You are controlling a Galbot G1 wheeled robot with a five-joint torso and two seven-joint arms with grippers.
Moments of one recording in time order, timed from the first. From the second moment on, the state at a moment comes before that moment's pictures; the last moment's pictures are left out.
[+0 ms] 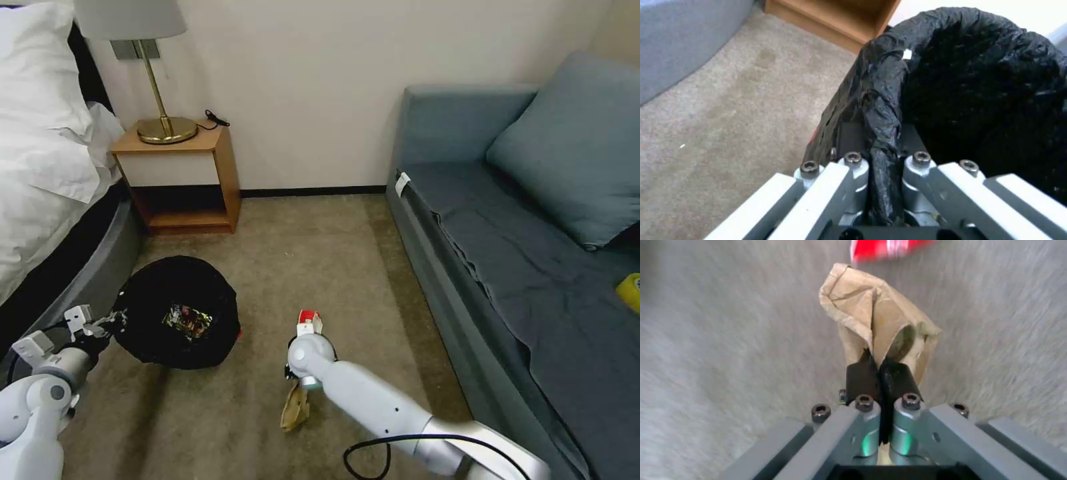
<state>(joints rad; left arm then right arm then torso) 1.26 -1.13 -0.95 -1.63 -0.81 0.48 0.17 -0.56 1.45 -0.47 1.25 1.46 -0.66 0.96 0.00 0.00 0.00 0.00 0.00</state>
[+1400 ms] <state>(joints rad) 1.27 -1.15 -0.86 -1.70 -0.89 0.57 0.11 -0.26 1.40 -0.62 1.69 1.11 -0.29 0.58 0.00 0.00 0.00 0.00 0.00</state>
